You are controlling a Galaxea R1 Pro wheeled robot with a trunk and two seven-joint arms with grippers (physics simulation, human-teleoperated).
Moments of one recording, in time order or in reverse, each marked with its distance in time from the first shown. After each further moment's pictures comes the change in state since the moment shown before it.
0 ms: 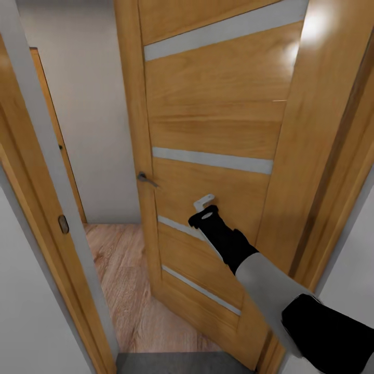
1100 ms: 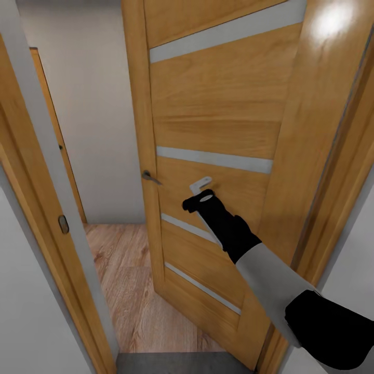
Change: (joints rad) left arm 0.000 0.002 -0.004 -0.003 0.000 0.000 0.001; right arm -0.045 0.000 0.001 -0.184 -0.073 0.108 0.008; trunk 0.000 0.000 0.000
